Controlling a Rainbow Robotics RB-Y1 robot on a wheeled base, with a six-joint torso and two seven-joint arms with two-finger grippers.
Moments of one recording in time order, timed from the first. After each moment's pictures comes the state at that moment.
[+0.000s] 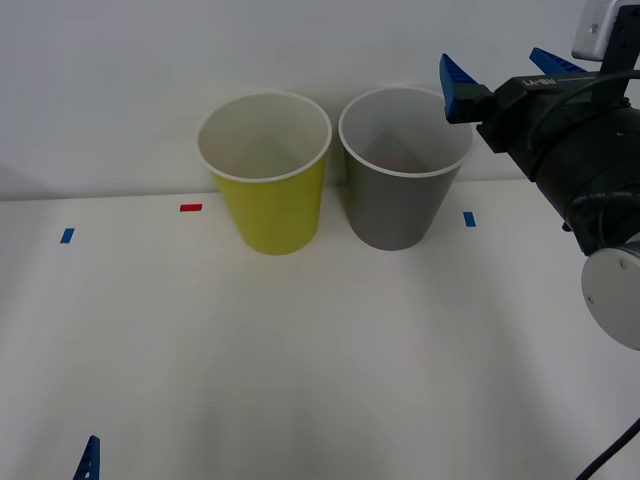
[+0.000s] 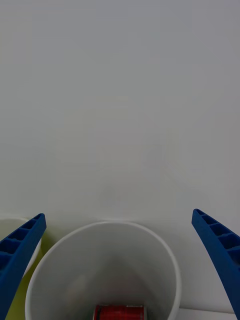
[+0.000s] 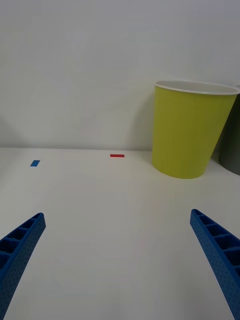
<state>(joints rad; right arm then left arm) -0.22 -0.26 -0.02 -2.37 -0.25 0.84 1.41 1.20 0.38 -0.14 -2.13 0.14 -0.70 -1.37</state>
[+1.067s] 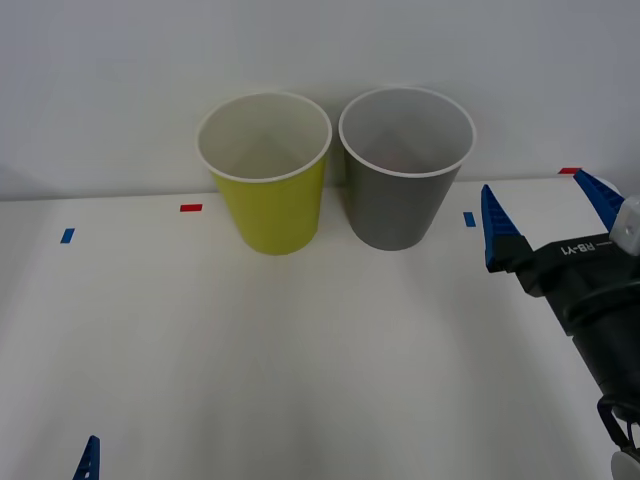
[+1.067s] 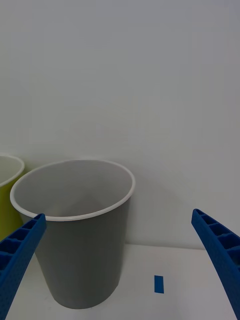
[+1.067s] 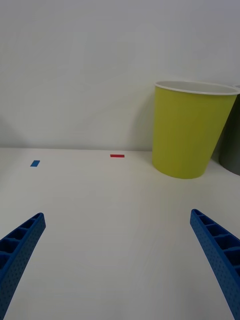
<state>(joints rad) 0.41 -0.37 0.07 -2.43 -0.14 0.23 1.40 1.20 0.38 -0.14 -2.13 0.14 -0.70 -1.37</state>
